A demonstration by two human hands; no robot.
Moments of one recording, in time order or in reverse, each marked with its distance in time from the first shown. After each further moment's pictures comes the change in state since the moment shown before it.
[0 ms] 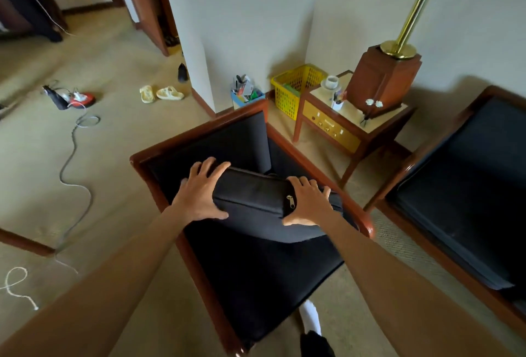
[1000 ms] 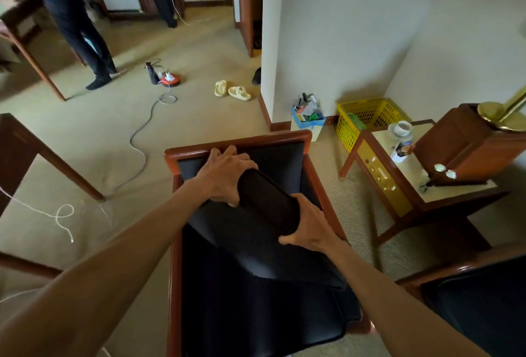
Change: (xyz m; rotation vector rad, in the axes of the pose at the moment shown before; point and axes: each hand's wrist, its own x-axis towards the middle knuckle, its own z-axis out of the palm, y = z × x) left_hand 0.095 0.054 -0.094 0.104 -0.003 -0.081; right_hand 0.104 0.045 -0.066 0.343 -0.089 -0.391
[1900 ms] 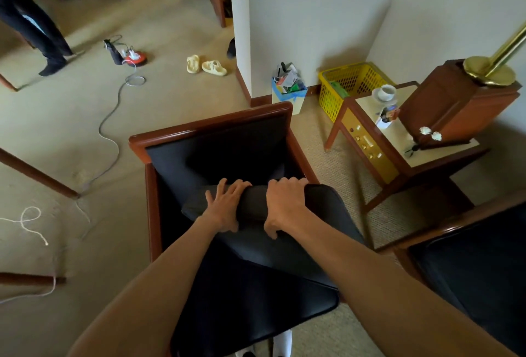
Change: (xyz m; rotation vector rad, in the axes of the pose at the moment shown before) left_hand 0.030 0.046 0.168 -0.372 -0.263 -0.203; right_hand 0.026 -0.046 -0.004 -0.814 -0.236 0.215
